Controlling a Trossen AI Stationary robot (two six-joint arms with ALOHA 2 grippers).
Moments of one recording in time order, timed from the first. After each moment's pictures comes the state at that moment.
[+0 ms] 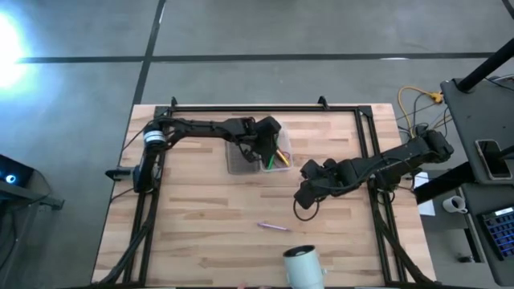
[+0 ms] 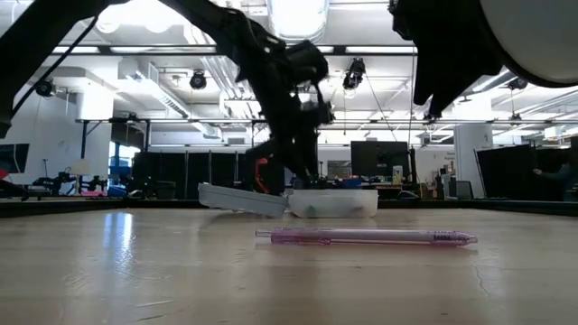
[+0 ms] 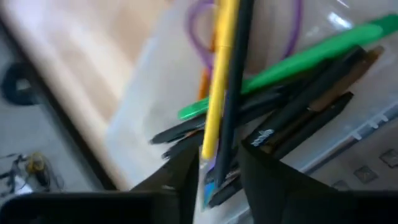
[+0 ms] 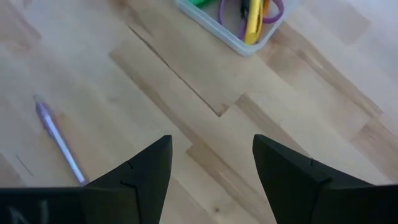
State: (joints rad) left arm 0.28 2.01 1.55 -0.51 -0.15 1.13; right arm 0.30 1.46 1.15 -0.98 0.36 1.06
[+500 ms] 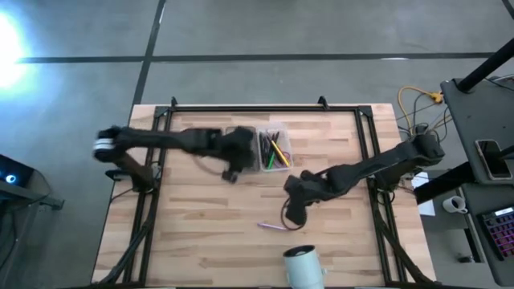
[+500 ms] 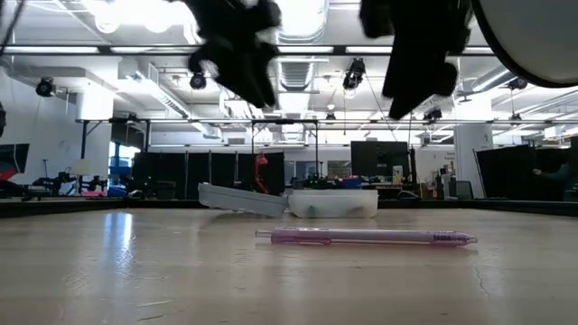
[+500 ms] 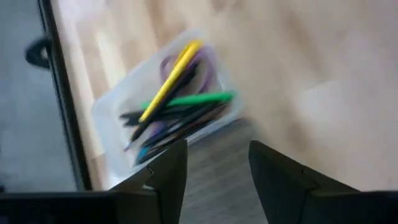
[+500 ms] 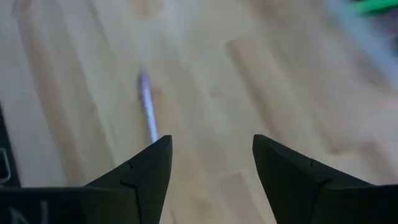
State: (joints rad) left arm 0.10 1.57 1.34 -0.68 -0.13 0.61; right arm 0.29 1.55 1.12 -0.63 0.14 0.76
